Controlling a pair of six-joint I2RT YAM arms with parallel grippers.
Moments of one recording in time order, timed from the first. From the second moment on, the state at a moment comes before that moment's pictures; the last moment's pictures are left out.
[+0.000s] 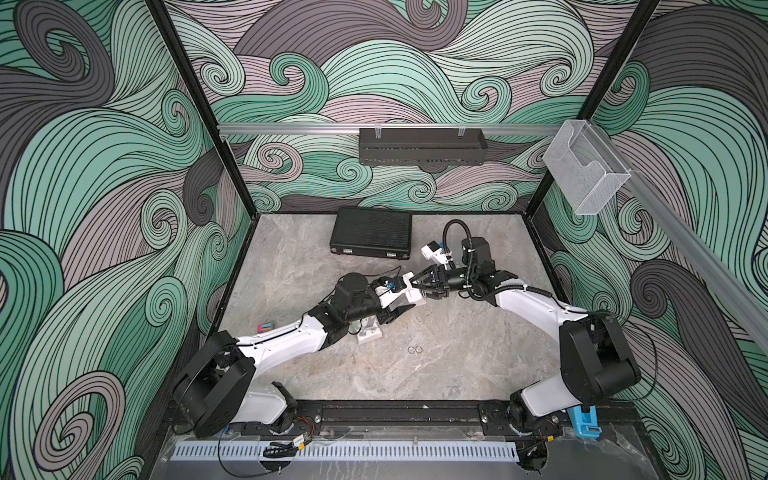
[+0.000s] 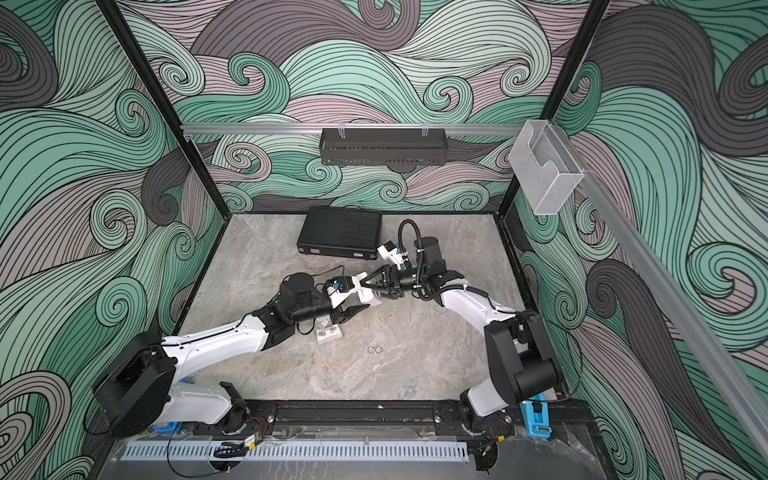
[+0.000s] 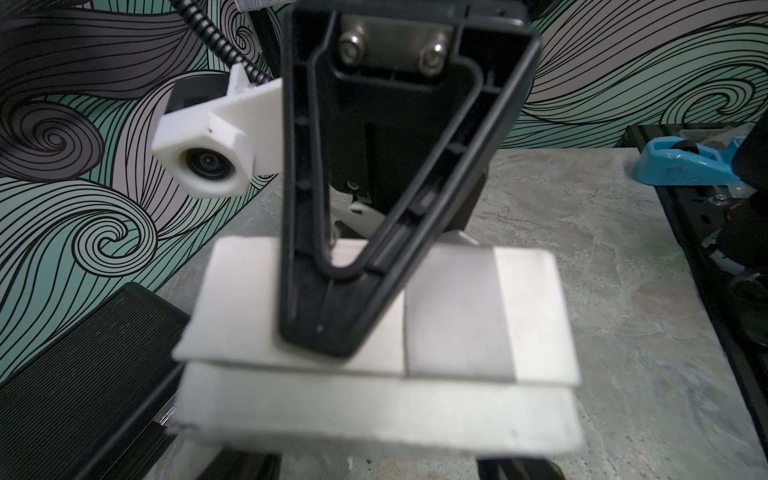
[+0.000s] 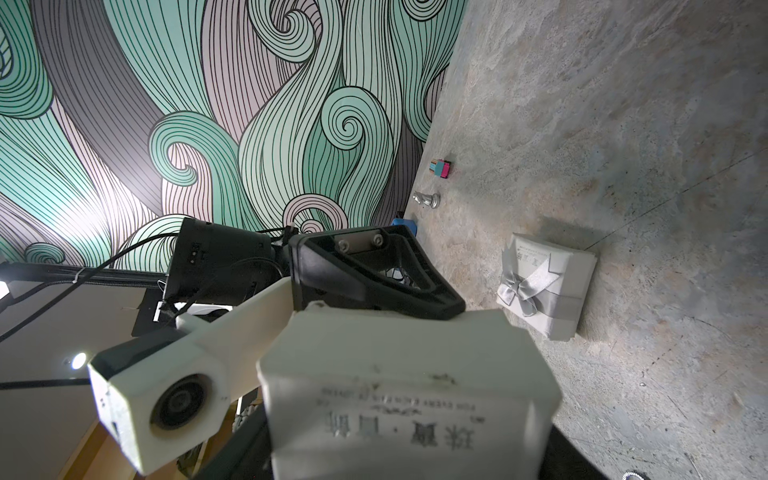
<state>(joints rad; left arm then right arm) -0.73 1.34 0.66 0.38 0.34 0.34 0.37 1.53 0.92 -0.01 -1.21 0.67</state>
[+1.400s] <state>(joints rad) -0.72 1.34 0.66 0.38 0.33 0.35 0.33 1.49 0.85 0.14 -1.22 0.79</state>
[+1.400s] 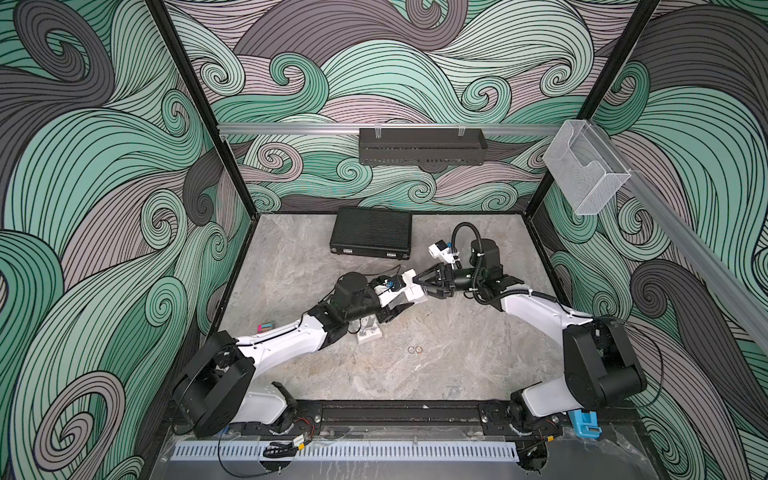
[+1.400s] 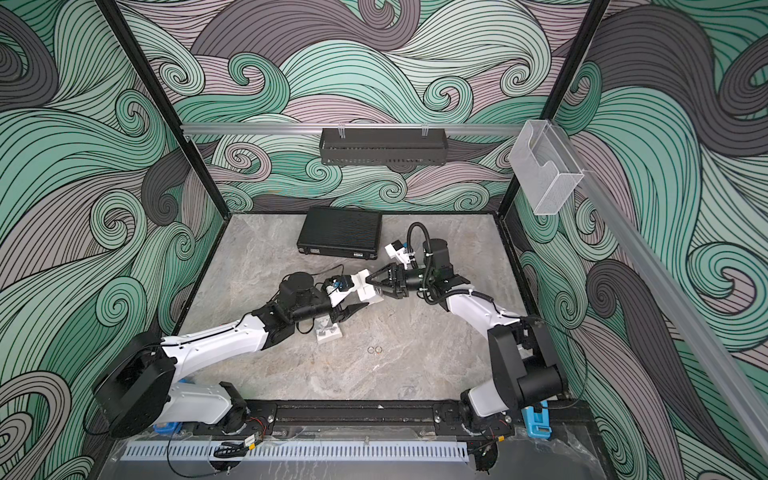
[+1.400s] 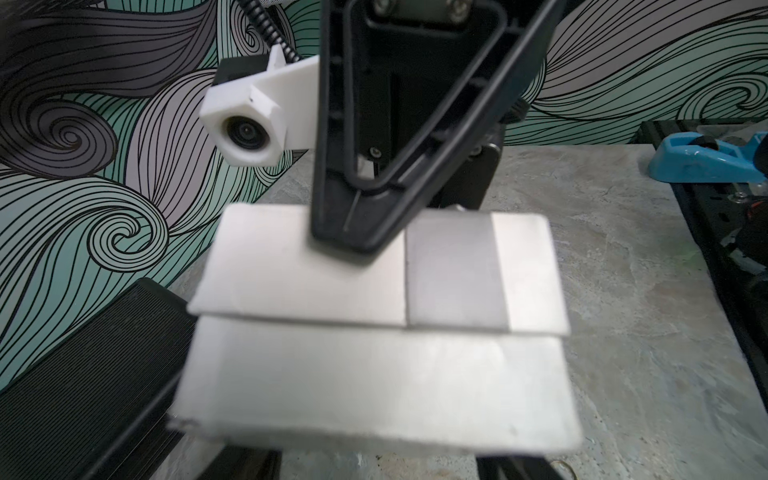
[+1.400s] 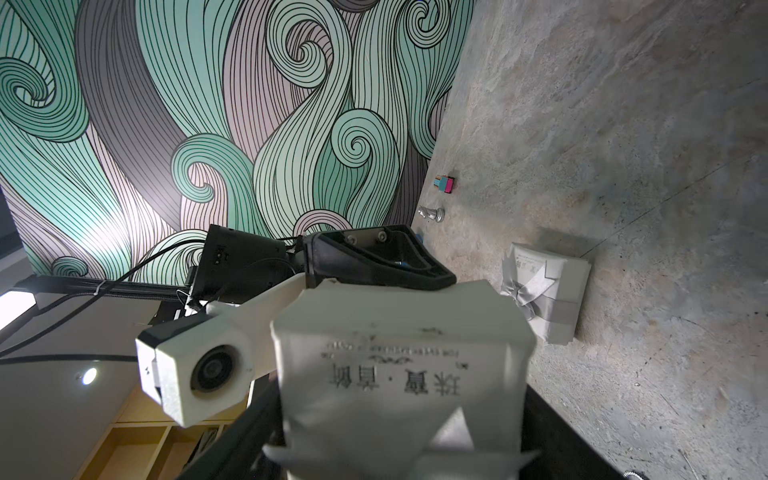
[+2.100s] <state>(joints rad) -0.72 1.34 0.66 0.38 0.32 0.35 0.32 1.47 0.85 0.11 -1.21 0.77</state>
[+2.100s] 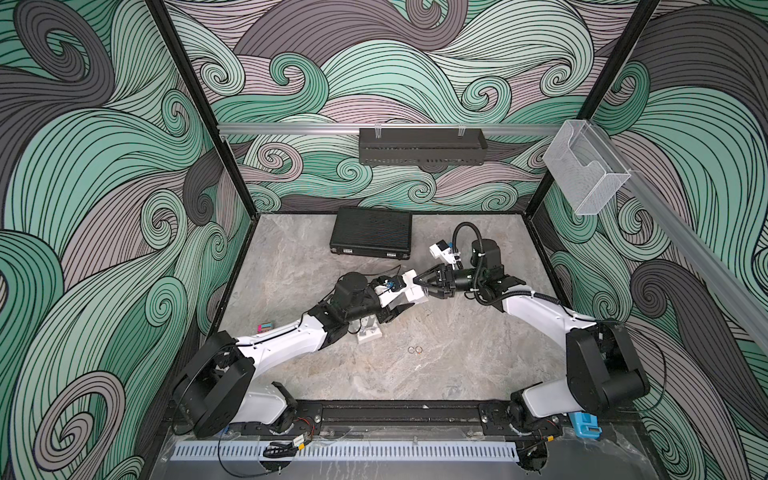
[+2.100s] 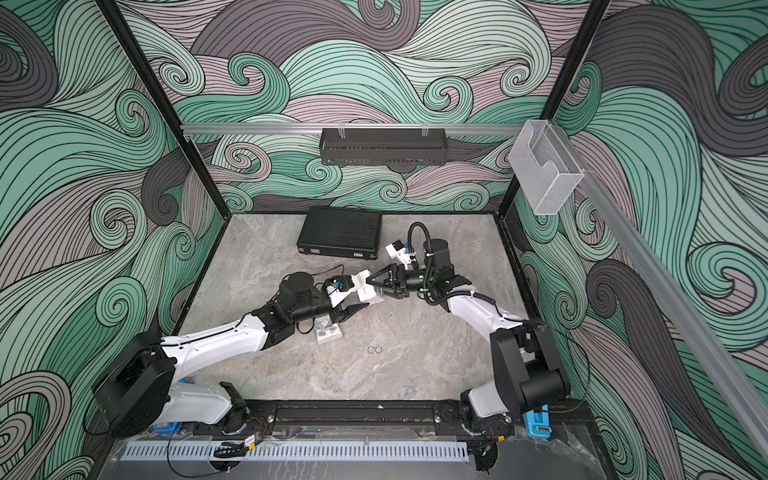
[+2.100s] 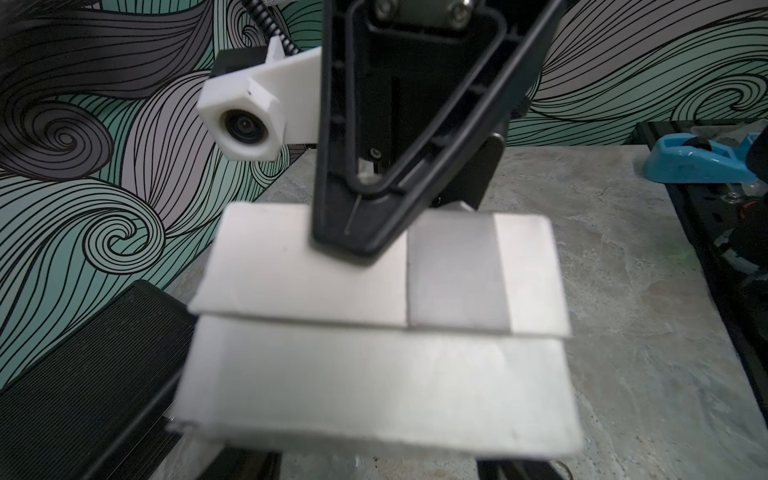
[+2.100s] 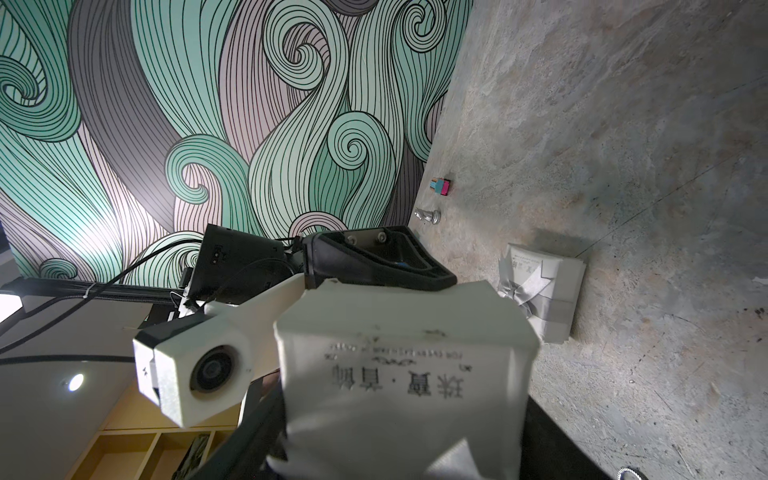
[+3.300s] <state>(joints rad) -0.72 1.34 0.67 0.36 0.31 0.35 0.25 1.38 0.82 -0.03 -1.21 0.68</state>
